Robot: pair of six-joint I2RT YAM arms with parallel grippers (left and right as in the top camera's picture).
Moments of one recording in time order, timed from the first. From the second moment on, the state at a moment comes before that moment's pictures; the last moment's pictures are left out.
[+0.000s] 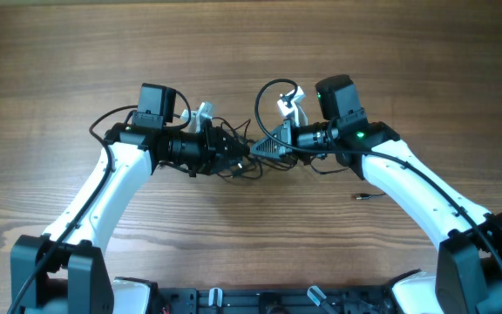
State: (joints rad) left arm -0.19 1.52 0.98 -0.64 1.01 -0.67; right arm 0.41 1.58 0.98 -0.27 -0.97 0.71
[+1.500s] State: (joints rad) left arm -0.19 1.52 0.98 -0.62 0.97 -0.67; right arm 0.41 1.58 0.98 -0.23 -1.03 0.76
